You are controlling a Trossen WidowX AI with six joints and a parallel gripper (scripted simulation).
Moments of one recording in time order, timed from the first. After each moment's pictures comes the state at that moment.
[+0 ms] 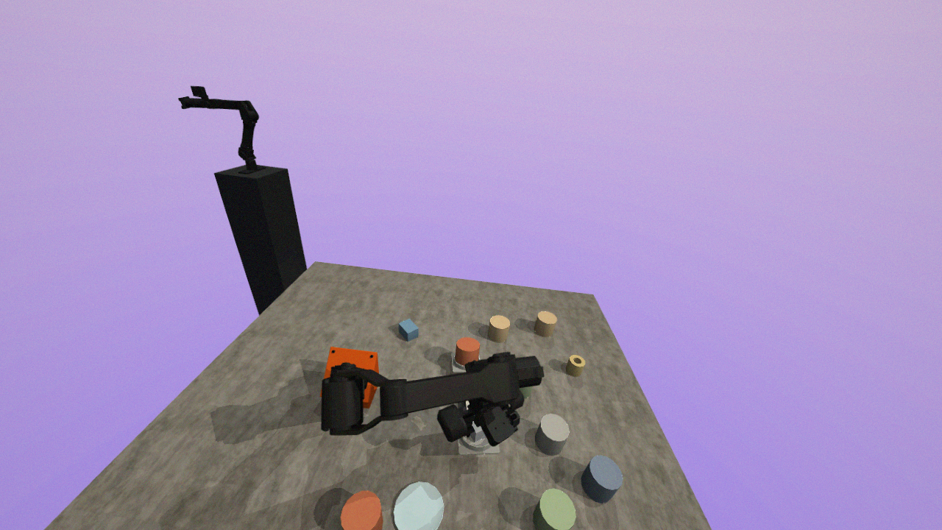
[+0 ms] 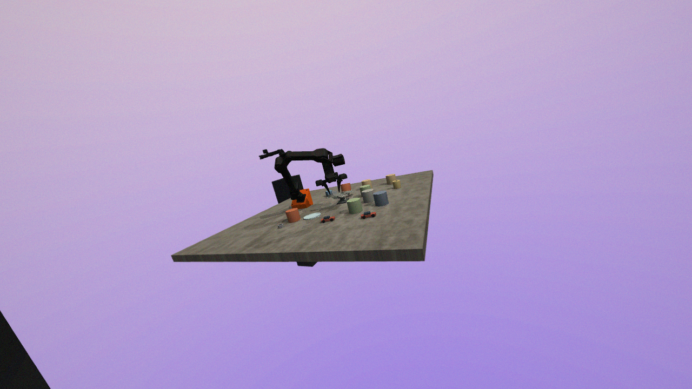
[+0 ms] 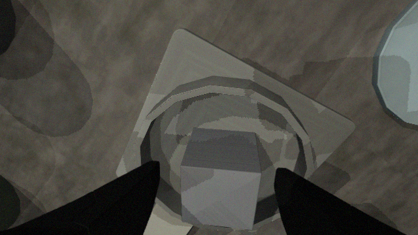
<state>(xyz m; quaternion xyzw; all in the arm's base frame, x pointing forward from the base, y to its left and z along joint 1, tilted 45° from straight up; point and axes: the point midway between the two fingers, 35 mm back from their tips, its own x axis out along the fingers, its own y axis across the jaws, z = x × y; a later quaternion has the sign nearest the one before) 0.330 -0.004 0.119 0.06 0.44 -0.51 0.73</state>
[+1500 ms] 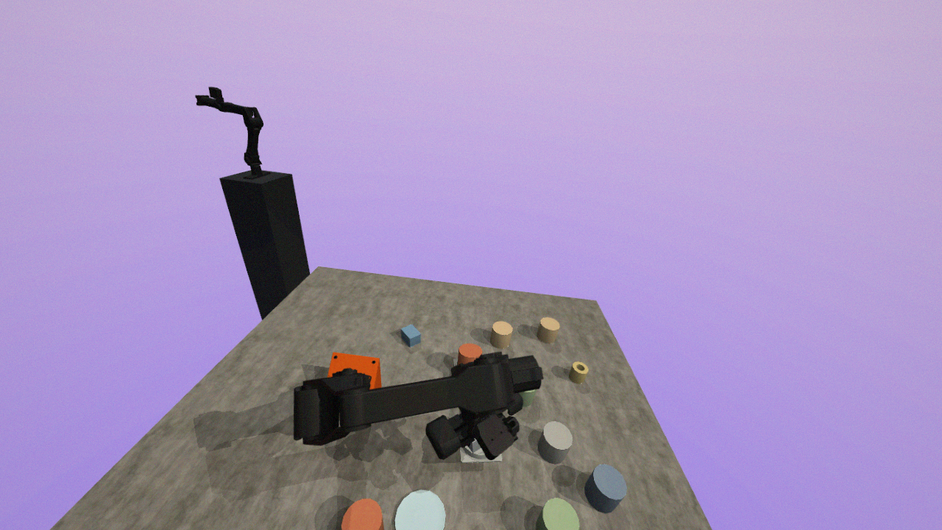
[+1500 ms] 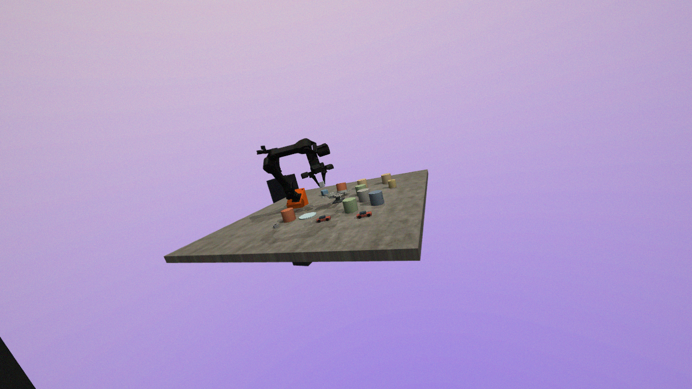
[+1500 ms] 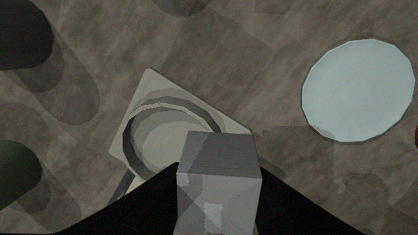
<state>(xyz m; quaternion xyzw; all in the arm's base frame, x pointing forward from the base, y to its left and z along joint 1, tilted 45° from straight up) 0.308 0.006 0.192 0.05 0.46 -0.47 0.75</state>
